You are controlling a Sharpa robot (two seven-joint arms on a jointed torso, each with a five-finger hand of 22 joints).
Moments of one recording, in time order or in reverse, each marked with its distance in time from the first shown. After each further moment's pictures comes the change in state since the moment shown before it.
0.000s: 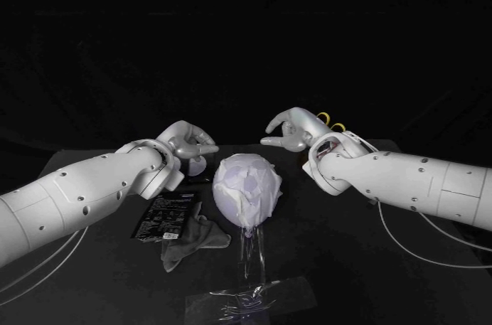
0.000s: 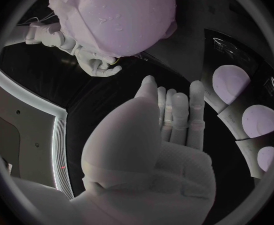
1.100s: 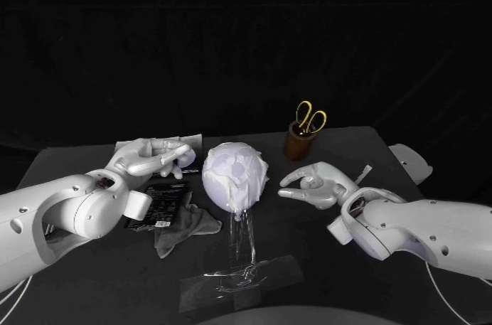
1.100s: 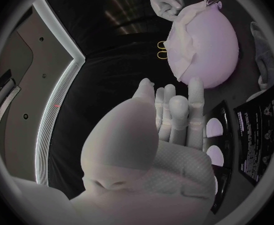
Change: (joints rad) left arm -0.083 -0.357 -0.027 0.451 0.583 0.075 0.216; left_hand -0.047 0.010 0.007 0.004 0.000 0.000 -0.007 -0.033 -0.026 0.150 -0.030 0.052 0.016 0.261 -0.038 -0.048 0.242 0.009 0.136 -0.039 0.006 -0.033; right arm -0.262 -0.349 -0.029 0.416 0.385 0.056 0.167; right_hand 0.074 0.010 -0.003 -0.023 0.000 -0.018 0.022 -0.076 -0.035 -0.028 0.043 0.056 -0.042 -0.002 0.027 0.009 0.000 0.000 -0.002 0.028 0.089 0.000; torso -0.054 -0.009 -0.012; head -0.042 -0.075
